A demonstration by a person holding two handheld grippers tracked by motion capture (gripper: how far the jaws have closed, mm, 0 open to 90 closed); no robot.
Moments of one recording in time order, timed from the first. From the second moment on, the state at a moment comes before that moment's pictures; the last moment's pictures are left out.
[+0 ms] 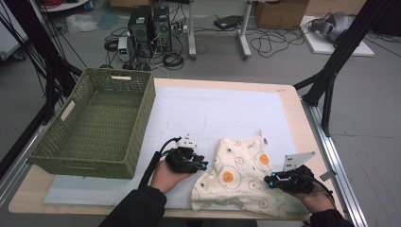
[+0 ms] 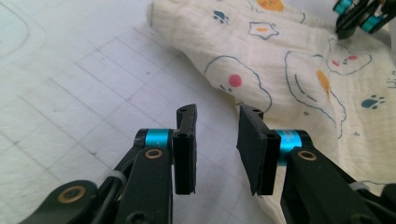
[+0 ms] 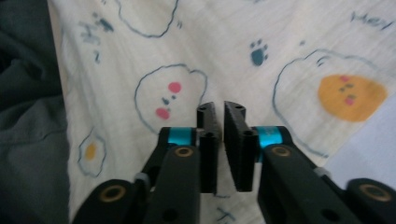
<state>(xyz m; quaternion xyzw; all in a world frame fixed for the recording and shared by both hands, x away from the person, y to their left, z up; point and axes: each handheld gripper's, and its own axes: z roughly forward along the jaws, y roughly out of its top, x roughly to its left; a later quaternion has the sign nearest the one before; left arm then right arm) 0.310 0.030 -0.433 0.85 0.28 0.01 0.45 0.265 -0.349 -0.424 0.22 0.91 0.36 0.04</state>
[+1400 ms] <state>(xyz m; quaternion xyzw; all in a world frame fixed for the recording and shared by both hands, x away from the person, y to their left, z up) 0.310 0.084 -0.407 0.84 0.31 0.09 0.44 0.319 -0.302 -0.424 0.23 0.90 0.36 0.07</state>
